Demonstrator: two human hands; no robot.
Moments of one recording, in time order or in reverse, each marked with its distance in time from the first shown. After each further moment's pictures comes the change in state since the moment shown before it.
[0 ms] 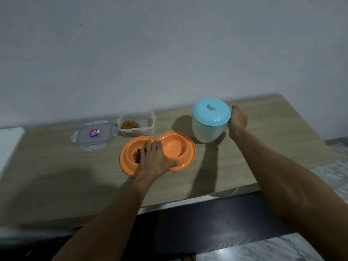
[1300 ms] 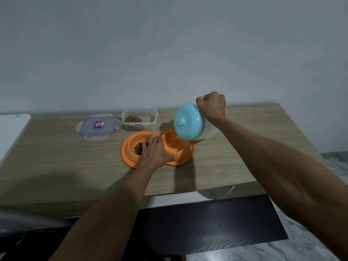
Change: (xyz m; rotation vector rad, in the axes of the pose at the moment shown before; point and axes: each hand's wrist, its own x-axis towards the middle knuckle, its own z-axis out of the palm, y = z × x) left_hand -0.002 0.004 -0.004 -0.086 -0.023 -0.027; right_hand -0.071 -0.045 0.041 -0.684 -0.158 -0.789
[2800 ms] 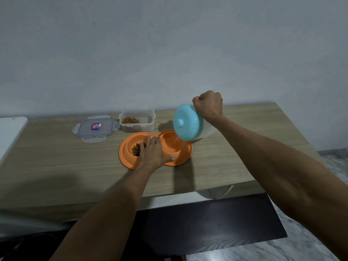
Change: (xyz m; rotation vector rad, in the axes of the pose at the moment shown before) left_hand -0.001 -0.001 0.001 0.013 -0.003 0.008; right_hand 0.001 -0.001 -0.003 -0.052 -0.005 -0.087
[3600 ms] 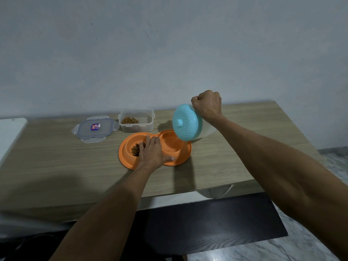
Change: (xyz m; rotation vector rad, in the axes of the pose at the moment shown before) left_hand 0.001 0.000 0.000 -0.008 0.000 0.000; right_hand 0.002 0.002 0.001 0.012 -0.001 -0.020
